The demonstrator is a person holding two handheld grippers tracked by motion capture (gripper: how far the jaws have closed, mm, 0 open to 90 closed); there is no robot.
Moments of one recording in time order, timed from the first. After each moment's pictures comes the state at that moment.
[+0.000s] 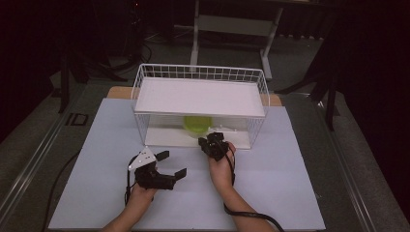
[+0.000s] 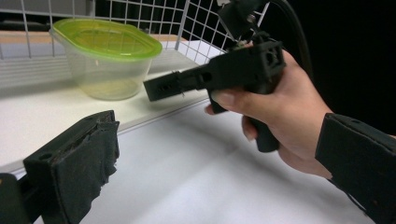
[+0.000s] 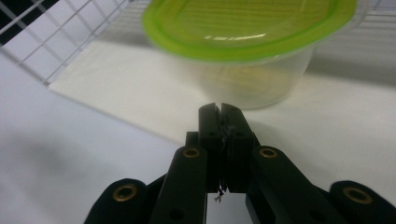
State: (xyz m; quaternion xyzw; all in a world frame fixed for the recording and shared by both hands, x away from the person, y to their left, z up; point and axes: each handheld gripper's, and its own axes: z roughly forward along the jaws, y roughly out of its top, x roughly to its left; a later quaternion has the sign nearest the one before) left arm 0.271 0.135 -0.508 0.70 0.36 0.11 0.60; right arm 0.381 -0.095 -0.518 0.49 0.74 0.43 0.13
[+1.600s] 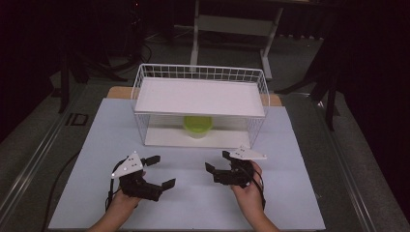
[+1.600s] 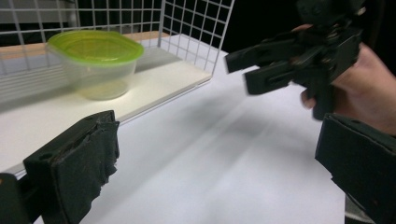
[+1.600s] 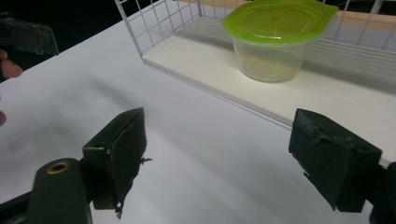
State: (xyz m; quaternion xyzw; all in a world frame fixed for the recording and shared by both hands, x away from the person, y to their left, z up) left arm 0.241 0.166 -0.485 0.74 0.31 0.11 0.59; right arm 0.289 -0.159 -0.480 0.38 0.77 0.49 0.13
